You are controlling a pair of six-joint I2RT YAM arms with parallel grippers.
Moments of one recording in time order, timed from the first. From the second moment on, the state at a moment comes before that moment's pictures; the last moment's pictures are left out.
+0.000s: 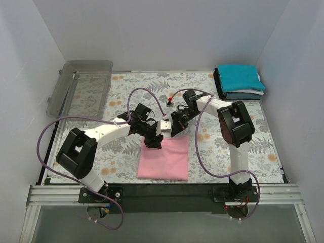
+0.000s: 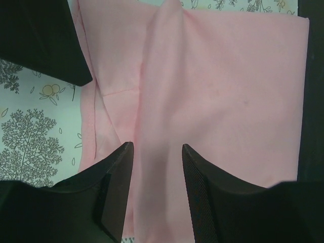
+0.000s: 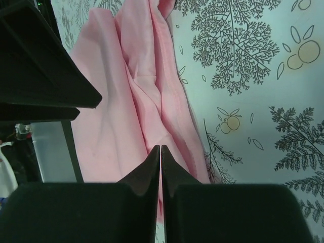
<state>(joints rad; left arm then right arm) -0.61 1.59 0.98 -0.44 0.73 0.71 0.47 2.09 1.45 -0.76 -0.98 -0.35</state>
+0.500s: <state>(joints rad) -0.69 1.68 0.97 -0.36 0.69 0.71 0.47 2.12 1.45 -0.71 -1.06 -0.26</state>
